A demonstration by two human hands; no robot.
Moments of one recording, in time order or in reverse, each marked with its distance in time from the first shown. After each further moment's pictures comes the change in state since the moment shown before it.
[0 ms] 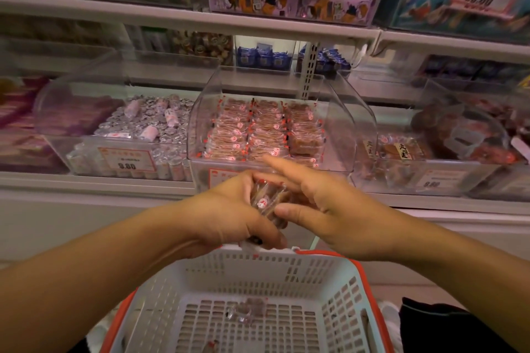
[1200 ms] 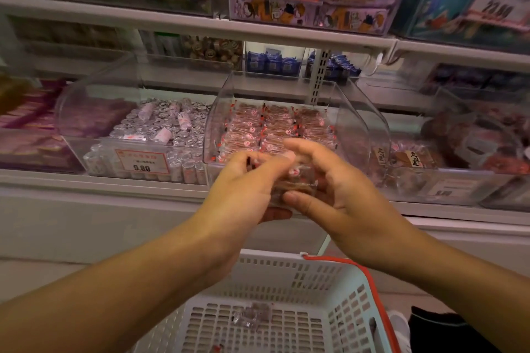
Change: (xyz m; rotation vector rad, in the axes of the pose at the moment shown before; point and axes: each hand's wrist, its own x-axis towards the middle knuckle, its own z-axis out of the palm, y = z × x) left_hand -0.007 0.011 0.011 -0.463 0.378 0.171; right_hand 0.002 -0.009 0.009 0.154 0.282 -0.106
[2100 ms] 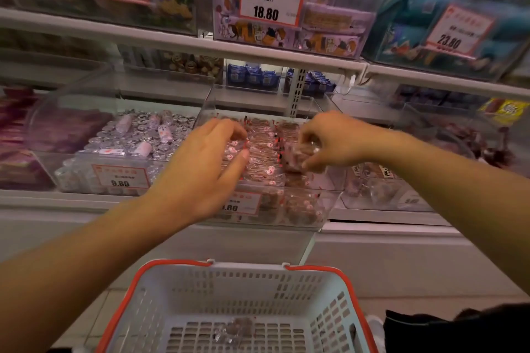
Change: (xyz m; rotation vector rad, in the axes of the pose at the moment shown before) left_hand 0.039 0.031 -0.041 1.172 0.078 0.728; right_hand 0.100 0.006 -0.087 -1.037 -0.238 0.197
